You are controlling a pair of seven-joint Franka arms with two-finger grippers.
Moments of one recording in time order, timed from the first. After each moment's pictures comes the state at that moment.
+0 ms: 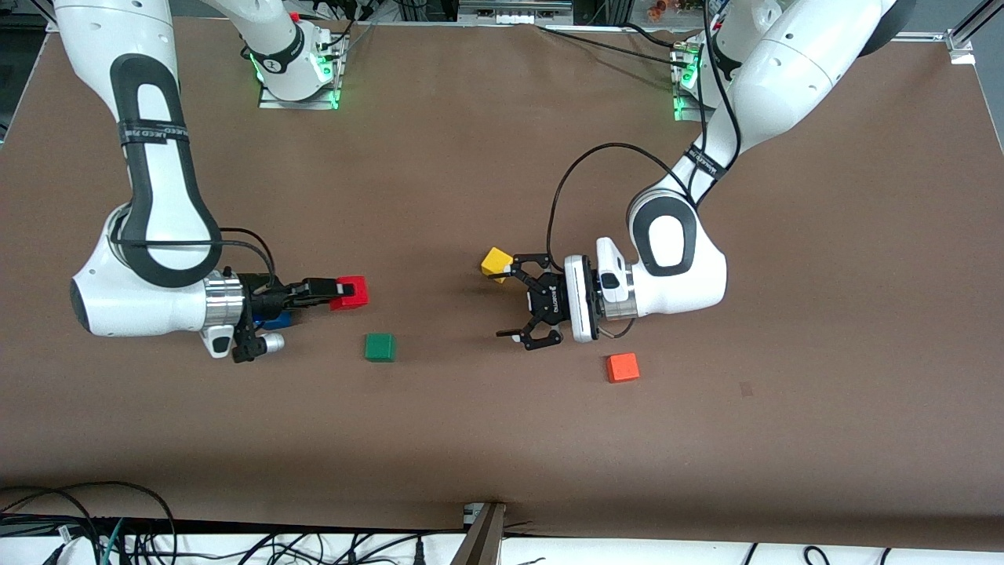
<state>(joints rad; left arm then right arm) -0.09 0.76 -0.50 -1.49 -1.33 2.36 1.73 0.31 0.58 -0.26 -1.52 0.78 1.73 -0.38</state>
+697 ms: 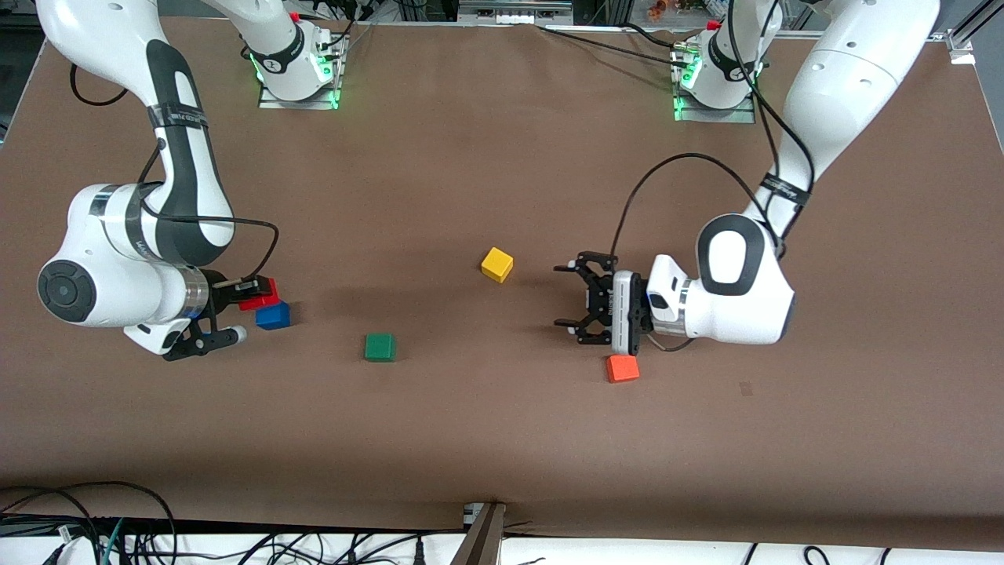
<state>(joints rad) 0.08 0.74 -0.50 -1.49 -0.80 2.00 1.38 0.31 0.54 -0.29 -1.56 0.20 1.84 -0.27</state>
